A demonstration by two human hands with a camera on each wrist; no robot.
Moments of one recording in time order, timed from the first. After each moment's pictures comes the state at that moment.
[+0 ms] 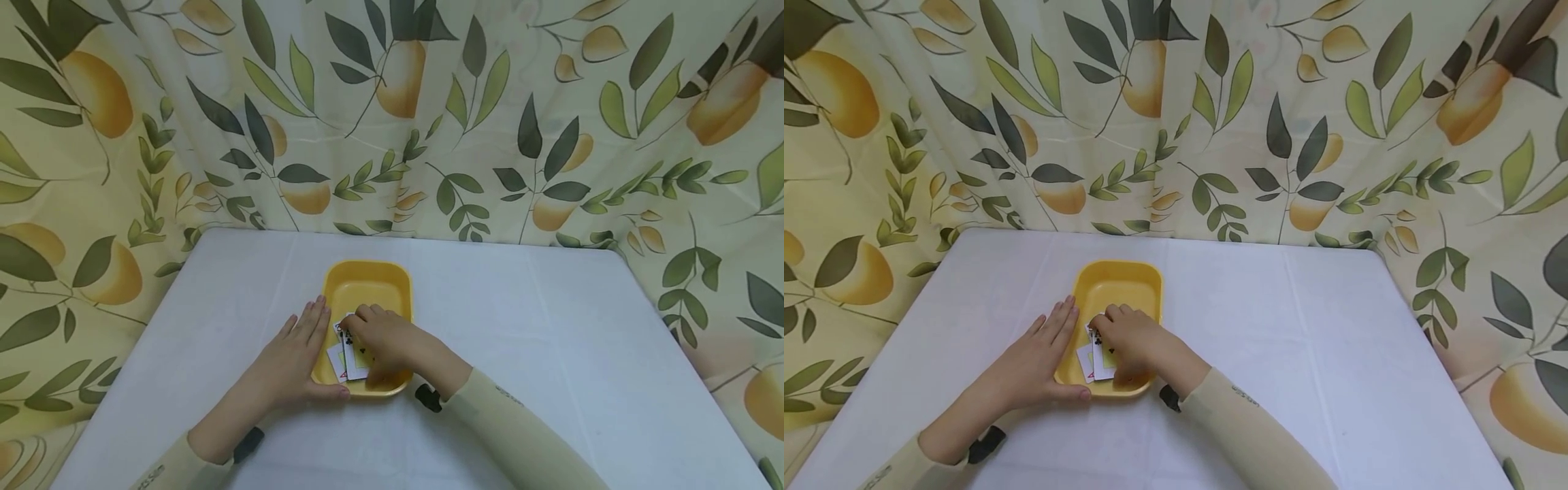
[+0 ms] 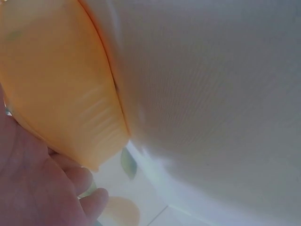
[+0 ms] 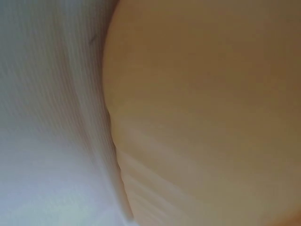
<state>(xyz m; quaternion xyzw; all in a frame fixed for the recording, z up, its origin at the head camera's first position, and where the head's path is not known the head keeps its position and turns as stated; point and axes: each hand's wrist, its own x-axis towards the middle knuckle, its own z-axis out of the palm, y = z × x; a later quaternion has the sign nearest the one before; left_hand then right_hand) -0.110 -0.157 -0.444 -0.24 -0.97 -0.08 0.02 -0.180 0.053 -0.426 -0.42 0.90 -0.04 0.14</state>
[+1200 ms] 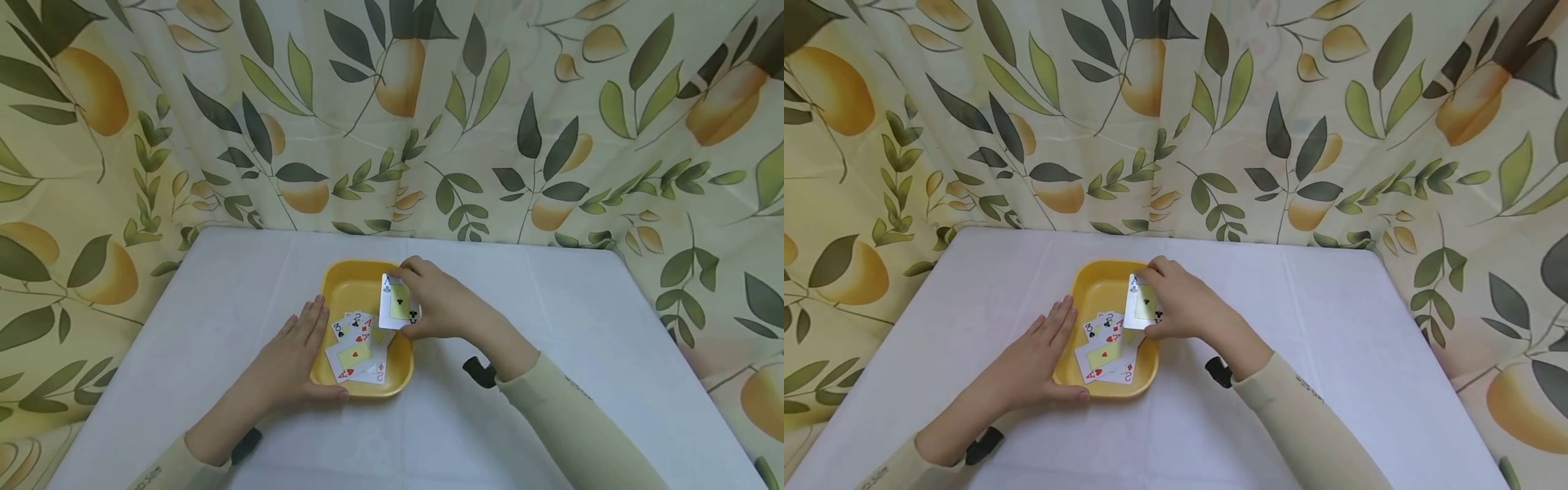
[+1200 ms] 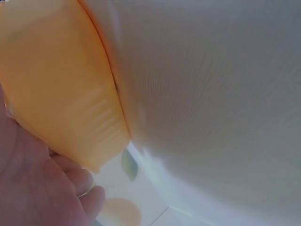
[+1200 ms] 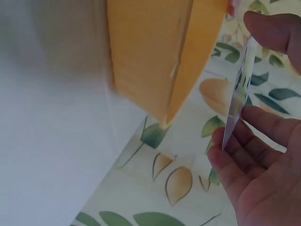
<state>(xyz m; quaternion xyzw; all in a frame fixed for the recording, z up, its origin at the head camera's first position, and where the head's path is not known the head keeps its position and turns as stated) -0.110 -0.154 -0.442 -0.23 -0.97 -0.09 0.00 -0.204 0.121 -0.363 -0.32 0.93 -0.16 0.07</state>
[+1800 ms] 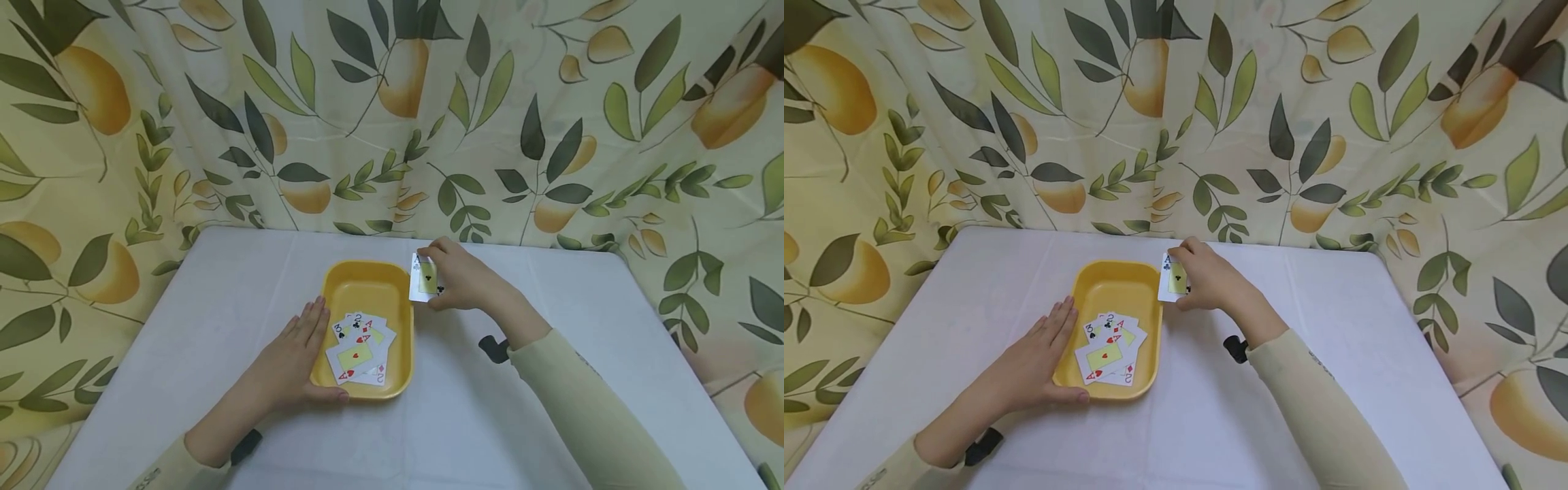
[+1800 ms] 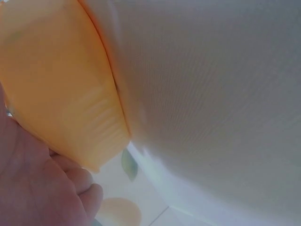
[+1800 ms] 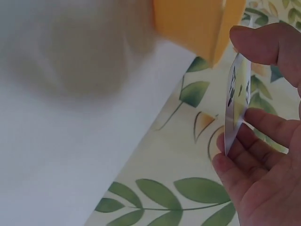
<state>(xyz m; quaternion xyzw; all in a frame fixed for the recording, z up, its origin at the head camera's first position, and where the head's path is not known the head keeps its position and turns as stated) -0.111 -0.155 -0.444 -0.23 -0.97 -0.09 0.00 -0.256 0.153 -0.370 -0.27 0.95 -0.14 0.08</state>
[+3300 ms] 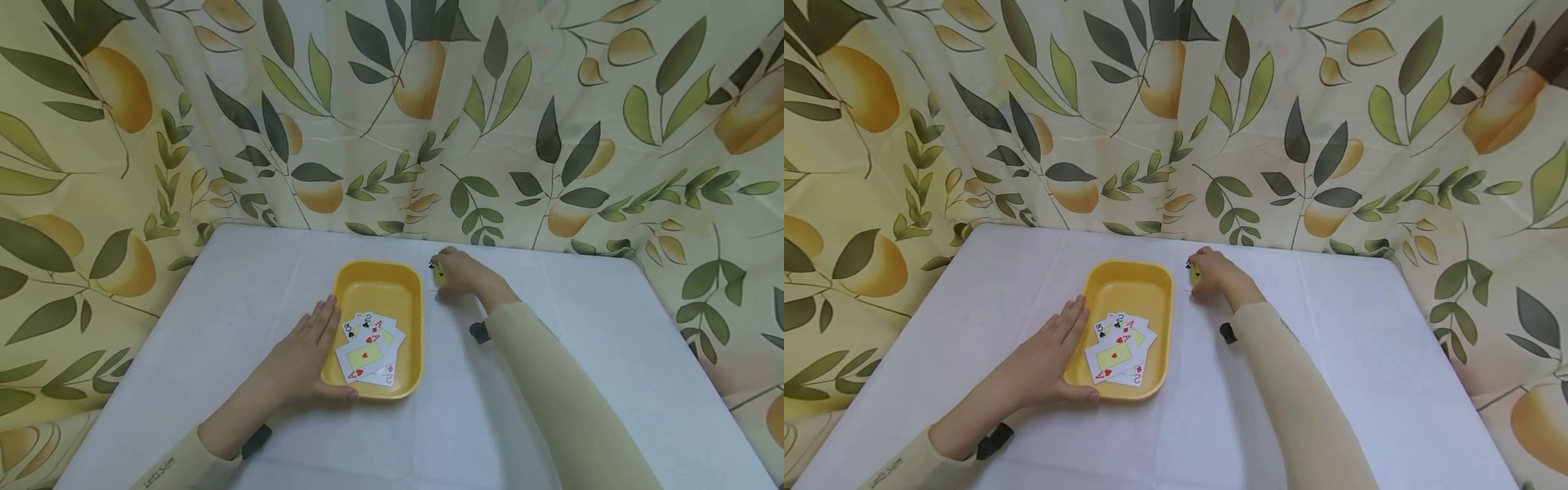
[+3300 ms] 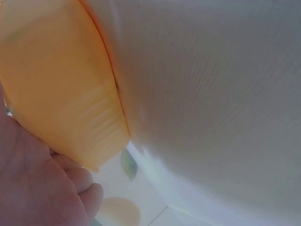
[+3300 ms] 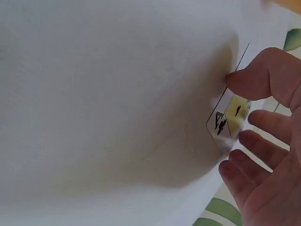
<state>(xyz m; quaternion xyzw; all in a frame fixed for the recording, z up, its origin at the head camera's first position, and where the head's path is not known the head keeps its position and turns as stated) -0.113 -0.156 -0.444 -0.22 -0.97 -0.10 -0.01 -0.328 0.154 -0.437 -0.20 0.95 -0.10 0.20</state>
